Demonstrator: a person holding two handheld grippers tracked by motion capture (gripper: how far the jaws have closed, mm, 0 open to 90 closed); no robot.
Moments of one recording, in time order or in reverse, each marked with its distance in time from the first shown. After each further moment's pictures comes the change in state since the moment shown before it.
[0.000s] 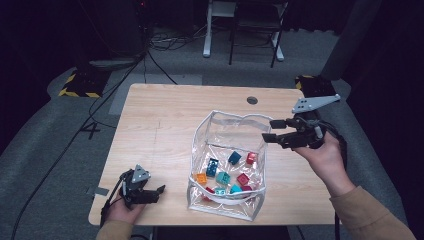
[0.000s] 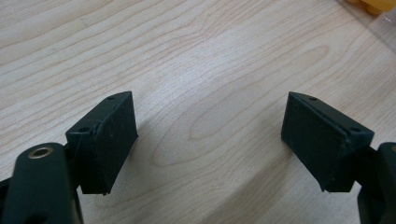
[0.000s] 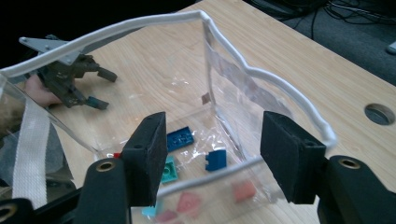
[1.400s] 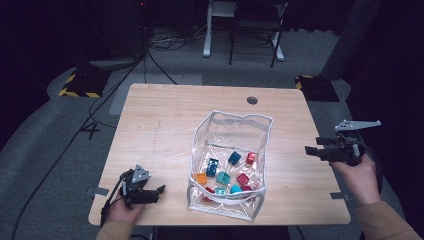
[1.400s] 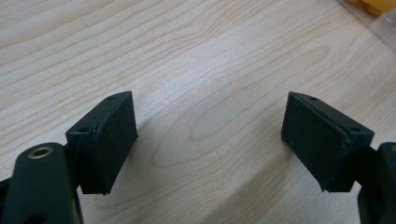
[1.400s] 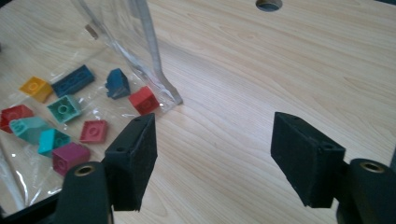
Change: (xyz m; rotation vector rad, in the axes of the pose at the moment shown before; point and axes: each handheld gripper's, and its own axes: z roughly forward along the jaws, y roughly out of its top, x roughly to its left) left arm 0.000 0.000 0.000 0.001 0.000 0.000; right arm -0.078 -0.124 -0.041 0.064 -0.219 0.250
